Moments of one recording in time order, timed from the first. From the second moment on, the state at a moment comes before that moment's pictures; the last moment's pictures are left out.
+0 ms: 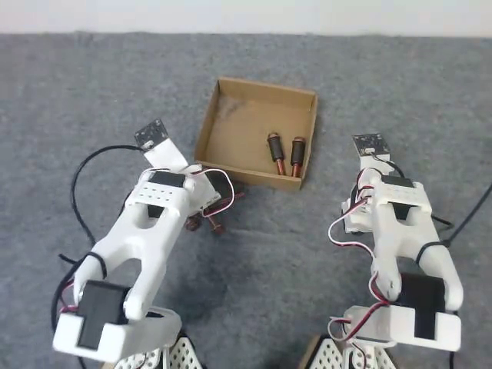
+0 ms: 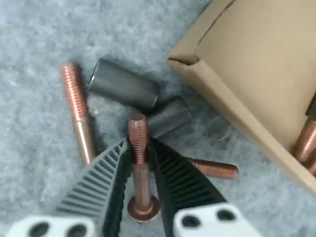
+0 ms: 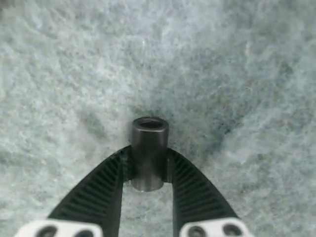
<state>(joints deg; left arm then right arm) 5.0 -7.0 46.6 47.3 48.9 4.3 -4.0 44.3 51.1 13.9</state>
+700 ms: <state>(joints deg) 19.3 -6.9 34.2 68.1 22.4 4.3 -4.0 44.3 51.1 13.9</state>
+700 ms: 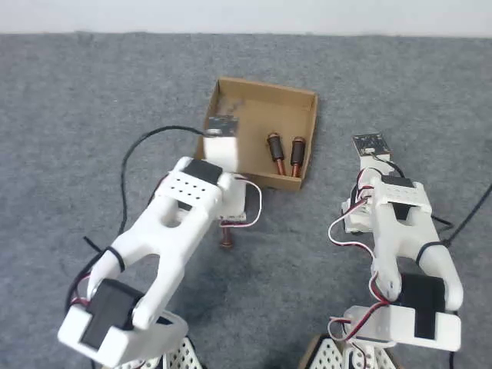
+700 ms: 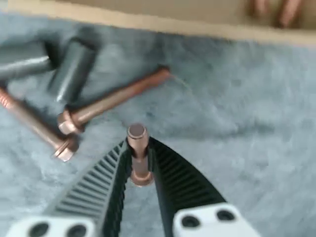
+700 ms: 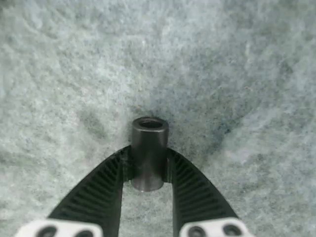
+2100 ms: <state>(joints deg) 38.0 -14.3 46.2 48.7 12.7 4.6 -4.0 44.3 51.1 13.9</state>
